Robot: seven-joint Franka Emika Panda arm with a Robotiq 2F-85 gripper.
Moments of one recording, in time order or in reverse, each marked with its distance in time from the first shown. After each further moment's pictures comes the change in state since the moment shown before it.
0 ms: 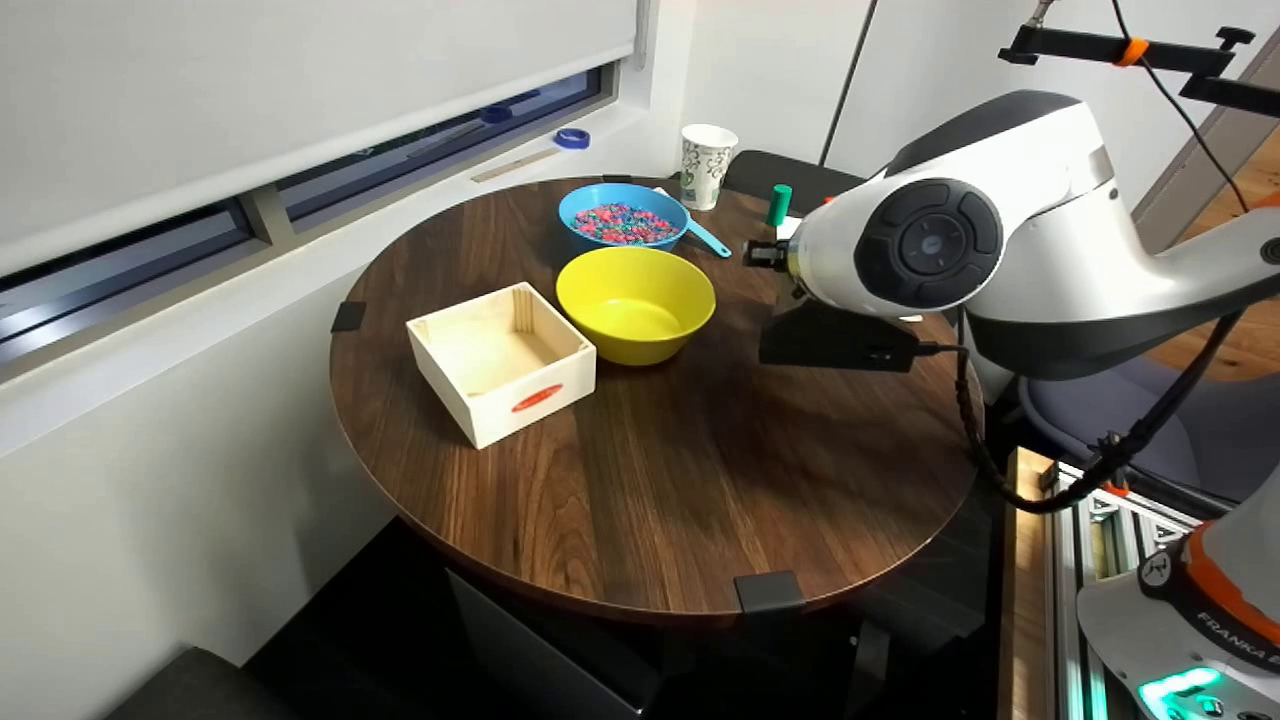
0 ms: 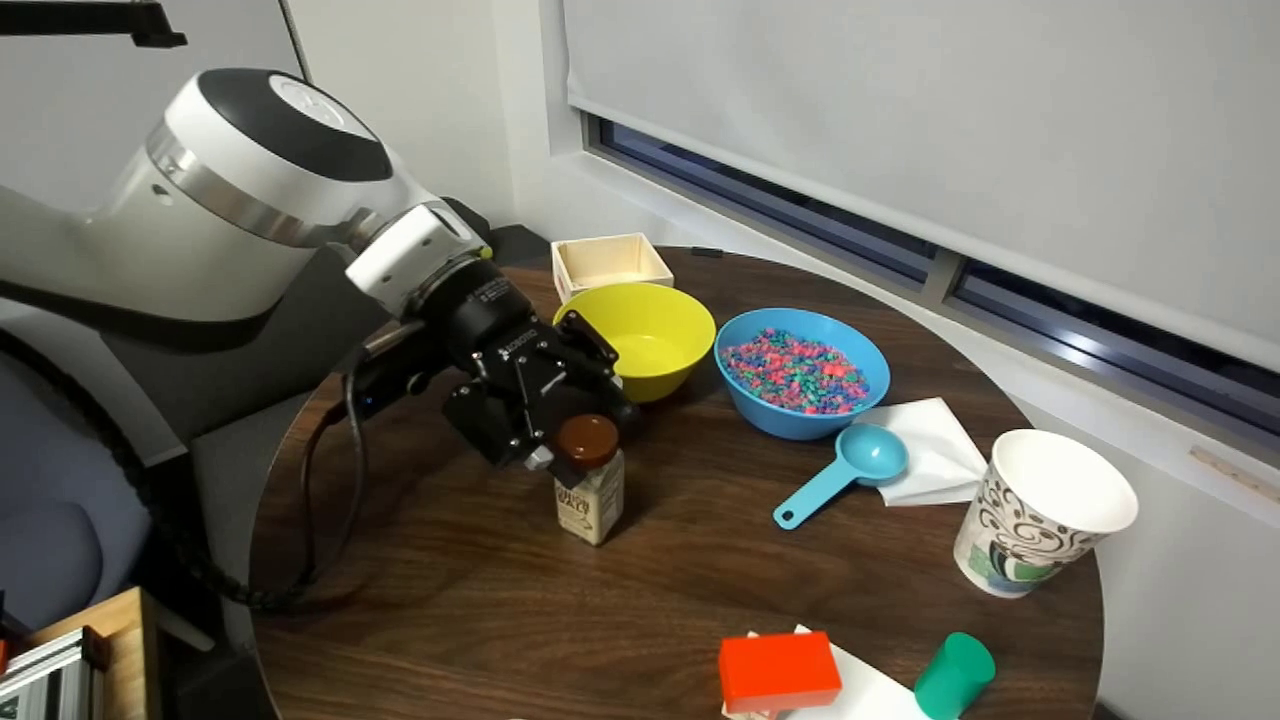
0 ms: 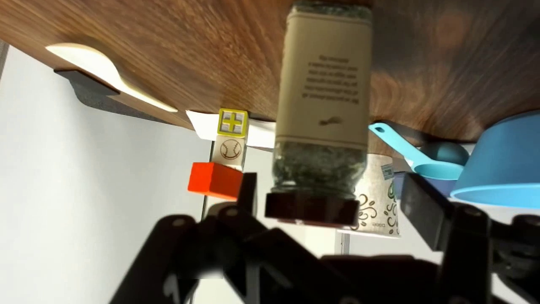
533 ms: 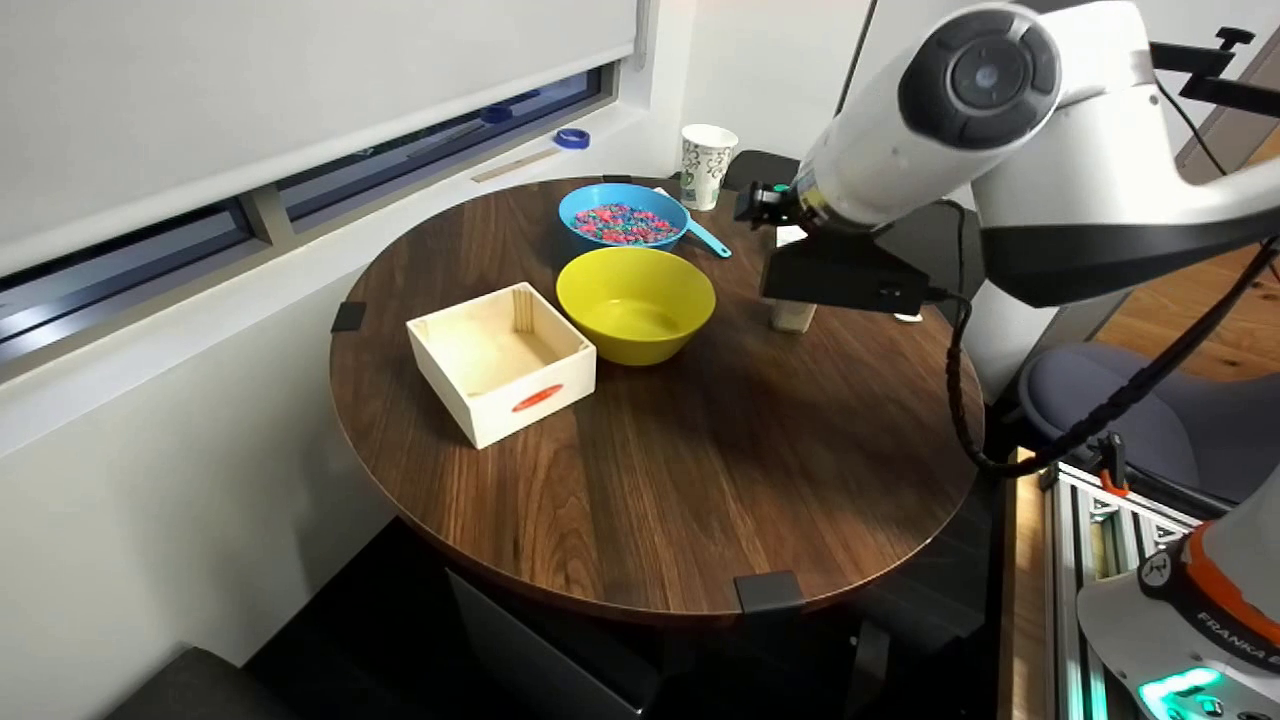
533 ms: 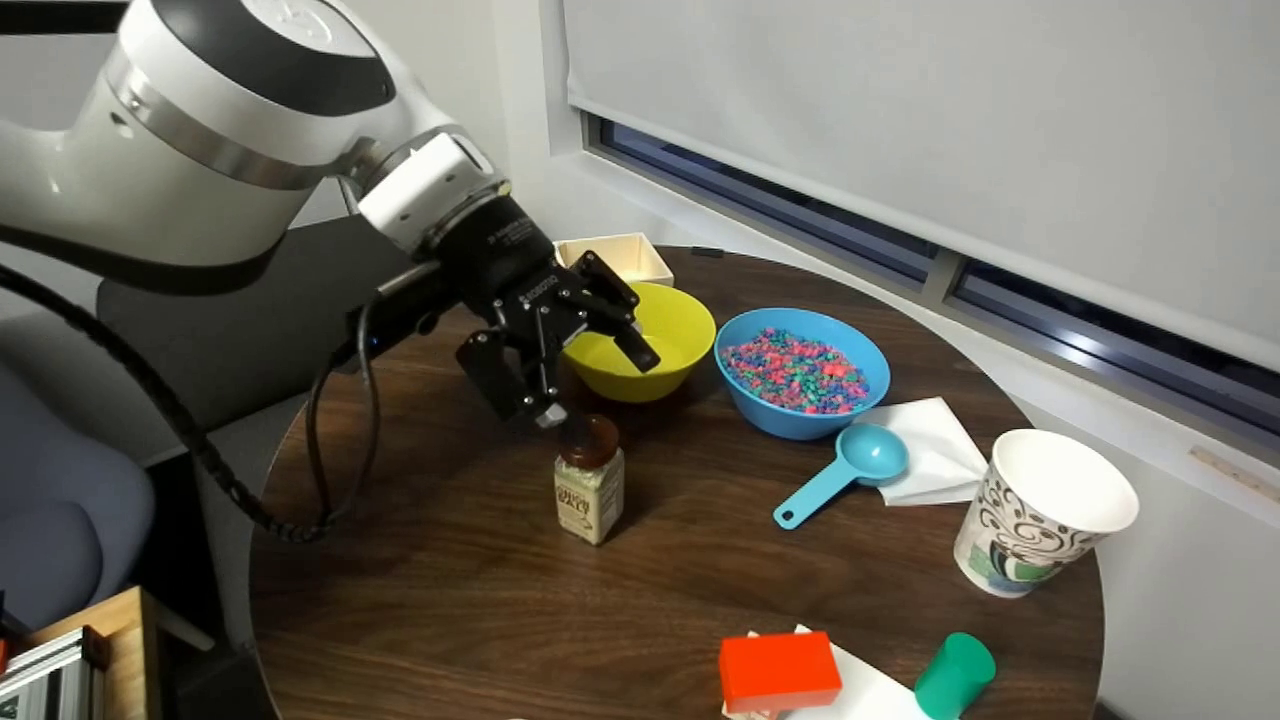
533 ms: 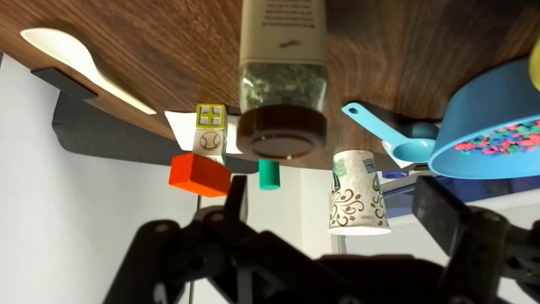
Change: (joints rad) arm -0.004 -0.079 -0.076 0.050 0.149 0.122 -0.150
